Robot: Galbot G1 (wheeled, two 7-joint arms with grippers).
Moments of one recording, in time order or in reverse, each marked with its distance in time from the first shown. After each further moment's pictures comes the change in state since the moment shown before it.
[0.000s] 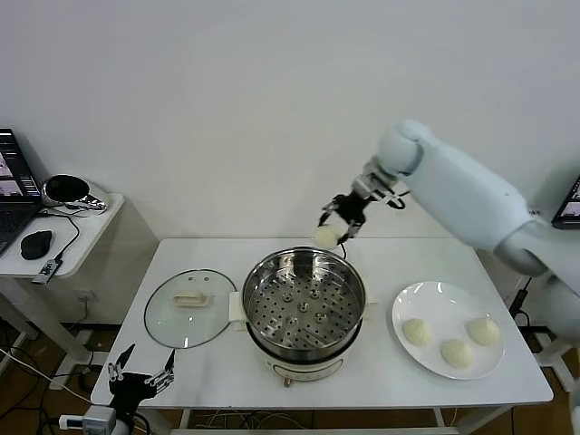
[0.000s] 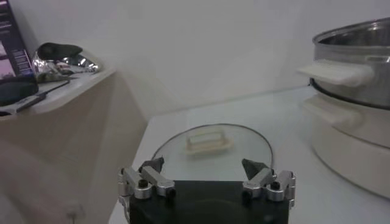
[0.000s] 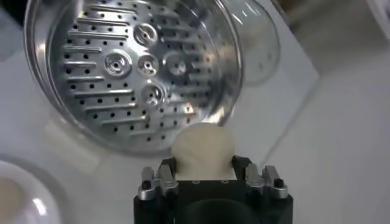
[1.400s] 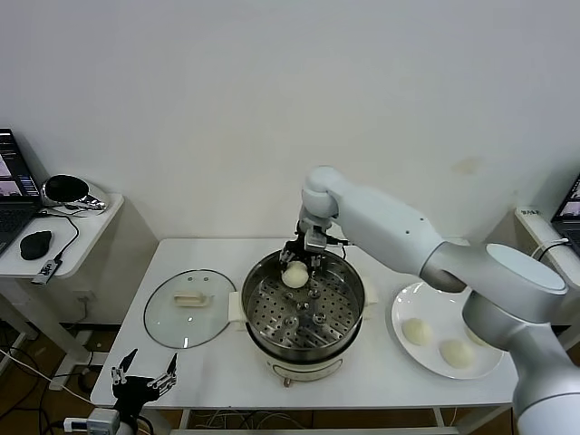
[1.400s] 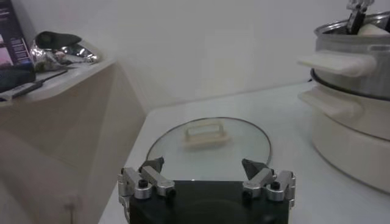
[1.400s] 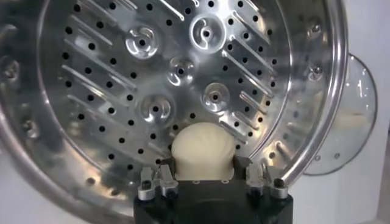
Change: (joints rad) left arm -0.006 -0.017 0.012 0.028 -0.004 -0.007 -0.005; right arm -0.124 0.135 -0.041 -0.007 -0.373 0.190 0.133
